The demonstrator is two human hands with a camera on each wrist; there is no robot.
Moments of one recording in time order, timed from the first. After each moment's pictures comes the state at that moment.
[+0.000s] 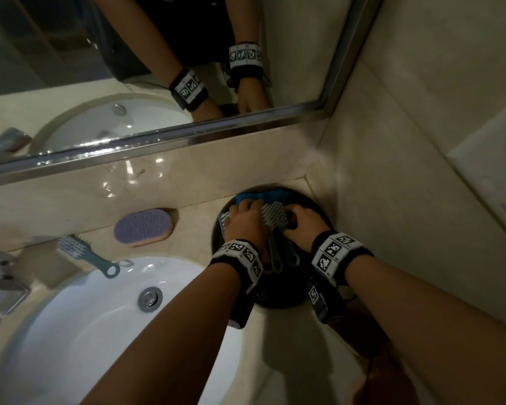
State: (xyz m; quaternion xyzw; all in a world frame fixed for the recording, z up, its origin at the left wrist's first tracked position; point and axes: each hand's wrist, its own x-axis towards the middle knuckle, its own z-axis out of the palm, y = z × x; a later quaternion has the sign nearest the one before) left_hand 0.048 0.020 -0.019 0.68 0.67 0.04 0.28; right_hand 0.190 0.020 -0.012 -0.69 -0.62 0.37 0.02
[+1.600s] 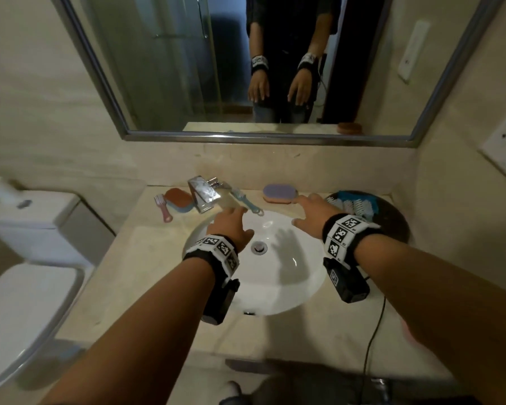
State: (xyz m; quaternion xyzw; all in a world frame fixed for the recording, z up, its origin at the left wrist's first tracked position) left_hand -0.181 -0.287 0.109 0.57 0.80 0.10 0.15; right_hand 0.006 -0.205 0.134 -0.52 -0.84 0.17 -0.04
